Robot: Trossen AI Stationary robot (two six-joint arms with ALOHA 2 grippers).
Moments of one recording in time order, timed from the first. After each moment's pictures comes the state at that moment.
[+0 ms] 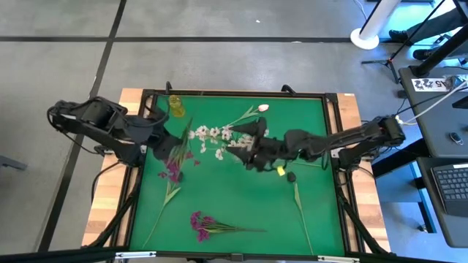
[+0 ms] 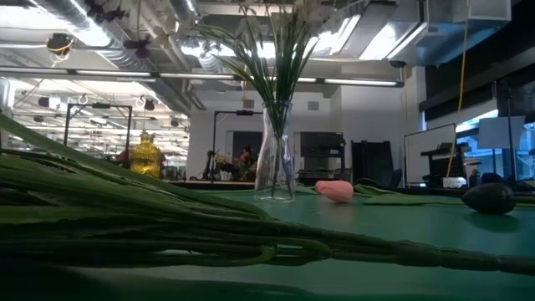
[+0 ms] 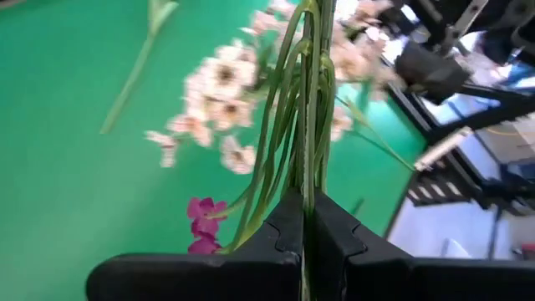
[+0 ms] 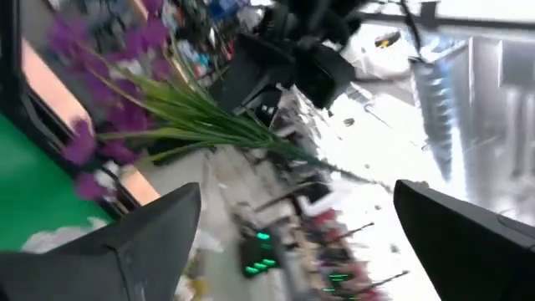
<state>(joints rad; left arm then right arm) -0.29 1.13 1.55 -1.22 -0.34 -1.06 0.21 1.53 1.16 0.54 0.34 -1.16</state>
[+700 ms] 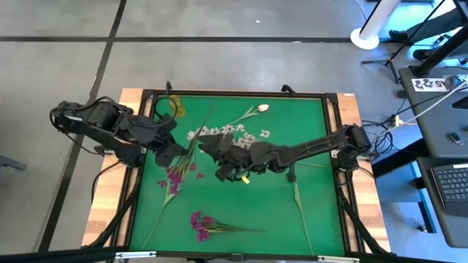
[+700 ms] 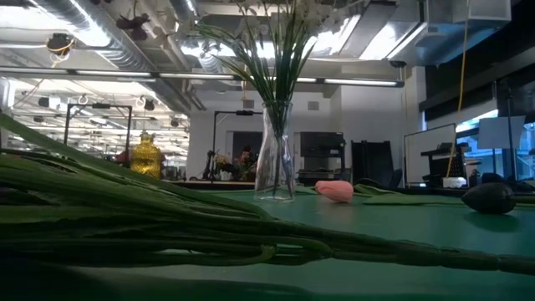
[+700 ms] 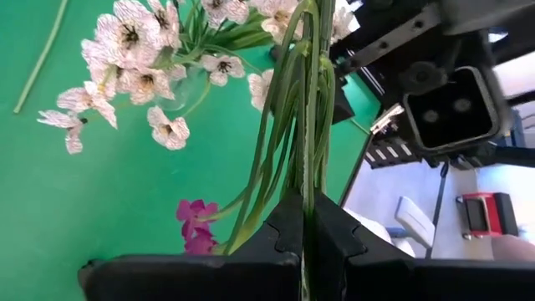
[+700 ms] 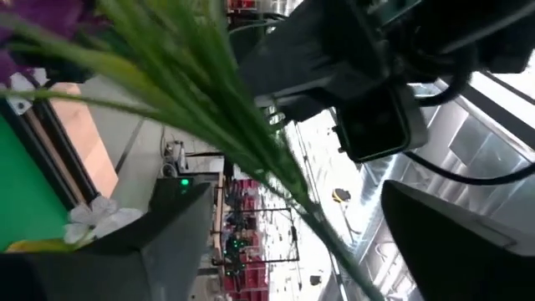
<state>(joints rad) -0.29 1.16 1.55 -1.13 -0.17 -1.03 0.24 1.89 1.55 0.52 0.51 -1.63</state>
